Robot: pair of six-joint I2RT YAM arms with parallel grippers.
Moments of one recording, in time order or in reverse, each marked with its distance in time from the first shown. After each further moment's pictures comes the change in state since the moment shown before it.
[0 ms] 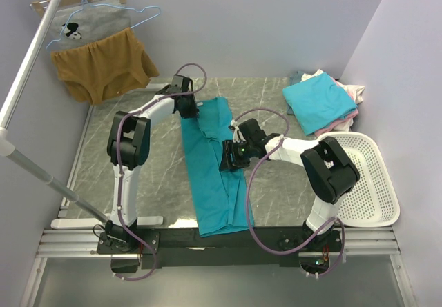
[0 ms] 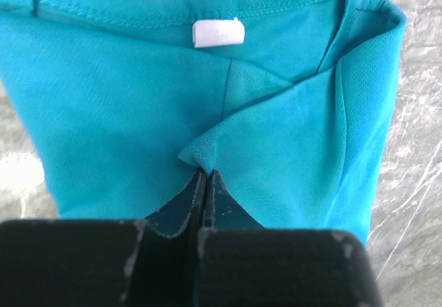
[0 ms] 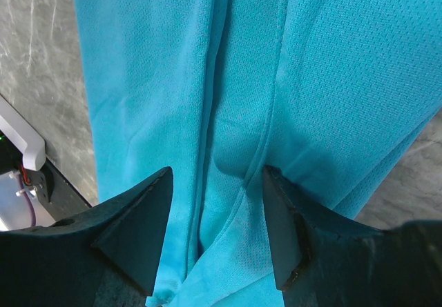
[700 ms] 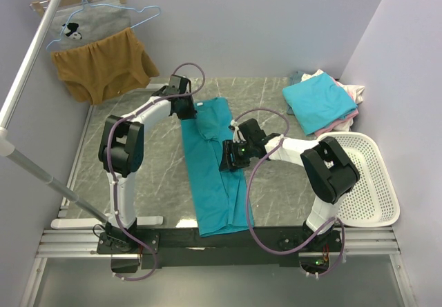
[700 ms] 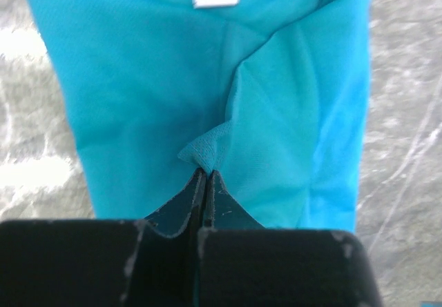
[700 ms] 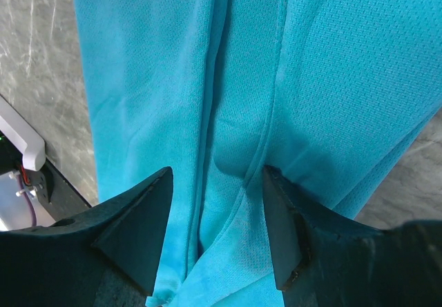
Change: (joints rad) left arm -0.013 -0.147 -0.124 -0.005 -0.038 -0.008; right arm 0.000 0.000 0.000 0.000 0.001 0.000
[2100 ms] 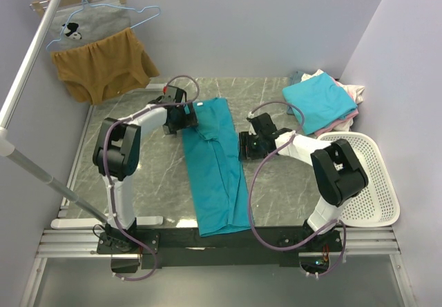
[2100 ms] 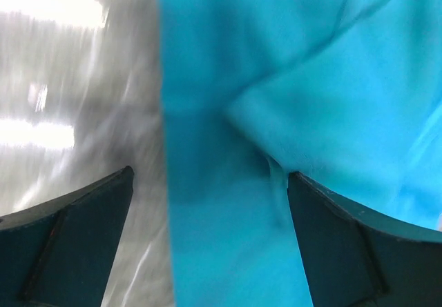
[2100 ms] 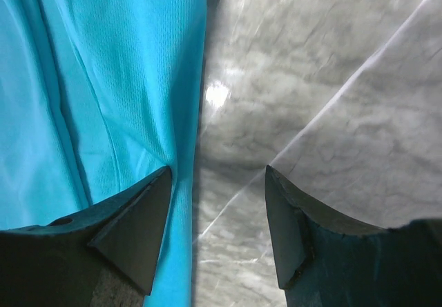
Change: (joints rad) left arm 0.018 -0.080 -0.208 -0.008 -0.103 -0.011; right arm -0.108 -0.058 0.006 -0.112 0.312 -0.077
